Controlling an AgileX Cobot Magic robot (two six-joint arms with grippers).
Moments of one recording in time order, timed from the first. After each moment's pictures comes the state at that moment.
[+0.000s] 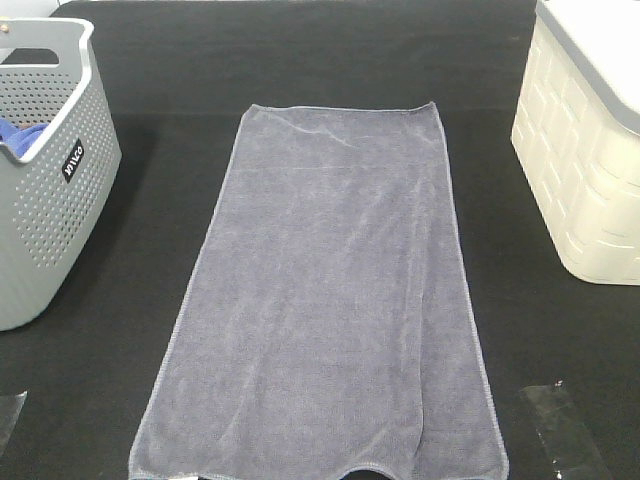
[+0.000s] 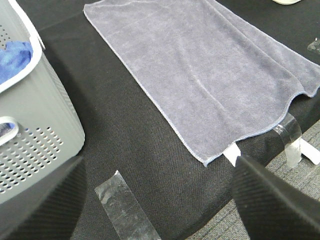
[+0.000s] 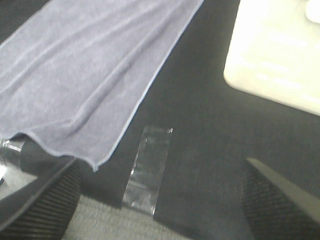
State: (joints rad) left arm -0.34 0.03 -0.52 -0.17 1.07 0.25; right arm 0.23 0.04 -0.54 0.05 1.16 -0.10
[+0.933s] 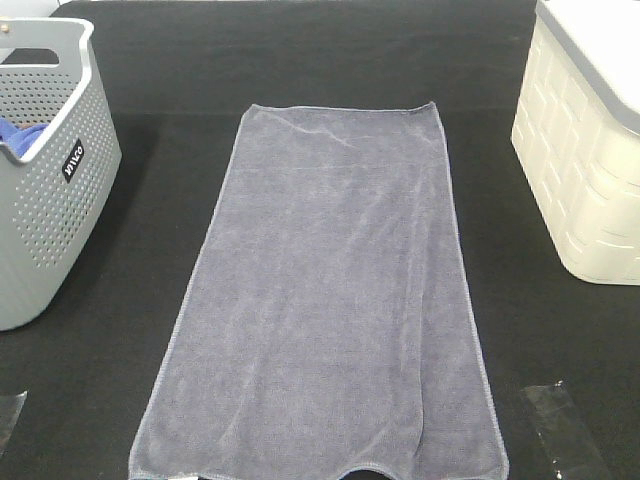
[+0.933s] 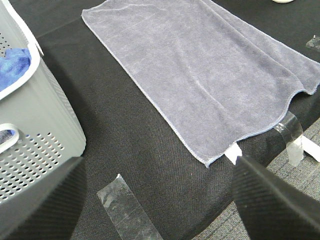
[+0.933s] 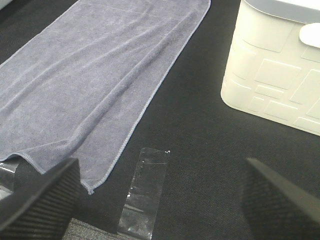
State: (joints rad) left arm -0.34 0.03 -0.51 -0.17 1.06 0.28; right arm 0.23 0.03 -0.50 0.05 1.07 -0.10
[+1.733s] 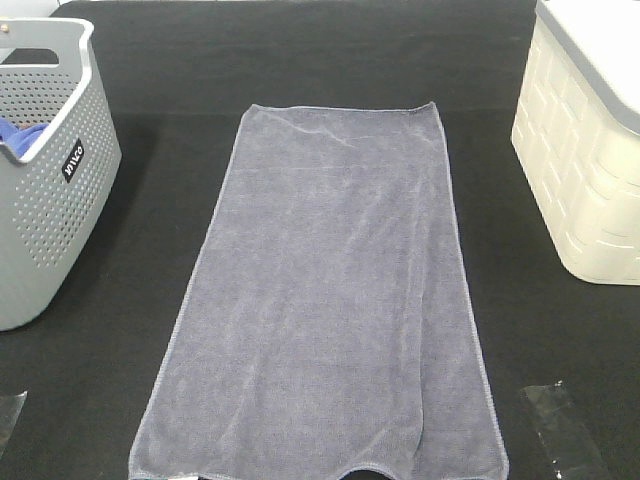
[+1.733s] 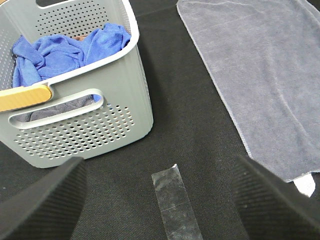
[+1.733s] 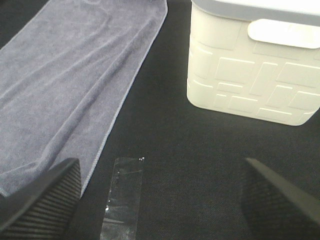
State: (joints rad) left arm 0.02 0.00 -0.51 -0.17 1.06 0.28; right arm 0.07 0.00 -0.50 0.05 1.06 -0.10
